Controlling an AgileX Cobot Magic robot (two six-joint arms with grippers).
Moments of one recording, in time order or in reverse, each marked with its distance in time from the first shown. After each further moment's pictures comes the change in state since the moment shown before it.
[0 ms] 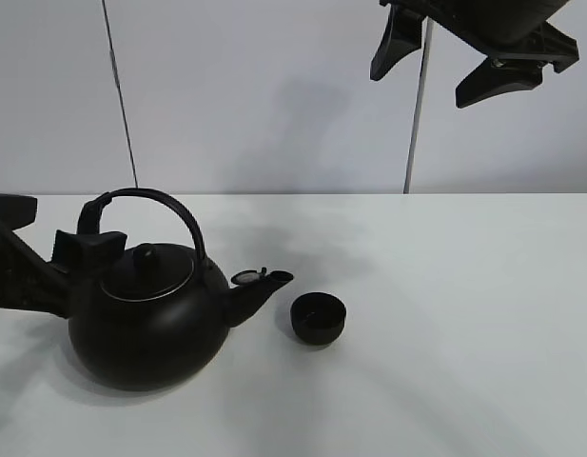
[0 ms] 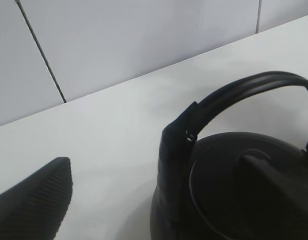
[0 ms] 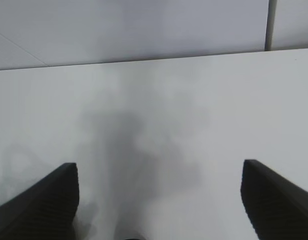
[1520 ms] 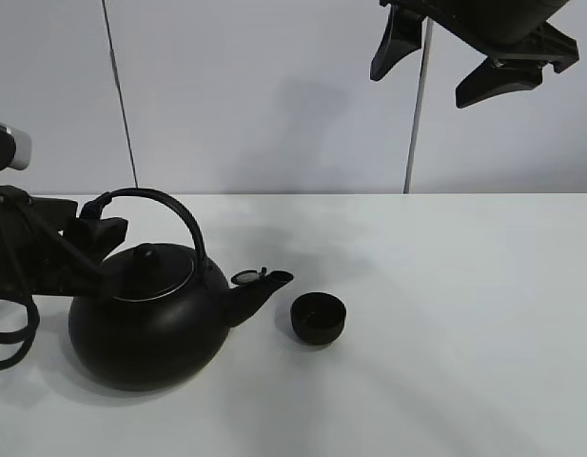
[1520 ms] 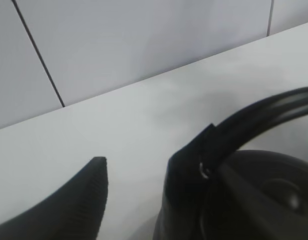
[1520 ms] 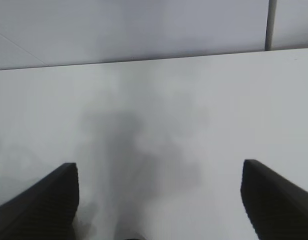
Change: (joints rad) left arm 0.003 0.101 -0.095 -0.018 -0.014 -0.003; right arm 0.000 0.000 0.000 0.000 0.000 0.000
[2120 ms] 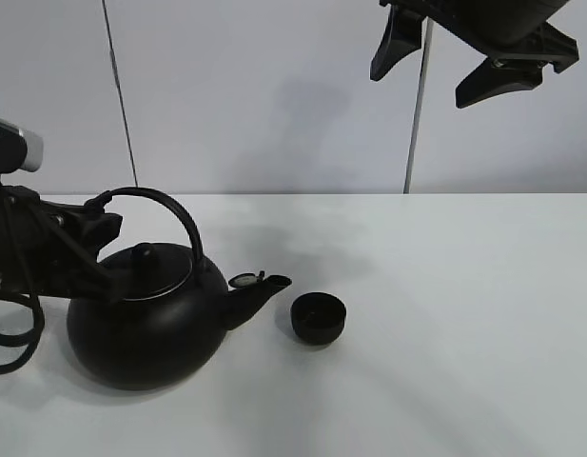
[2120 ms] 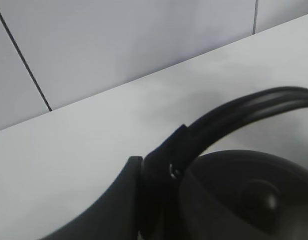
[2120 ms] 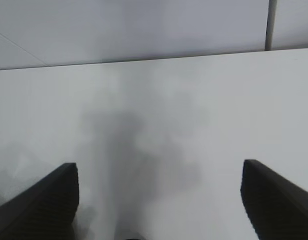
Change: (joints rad) left arm 0.000 0.002 -0.011 0.038 0.013 0.004; right arm 0.000 0.000 0.000 0.000 0.000 0.000
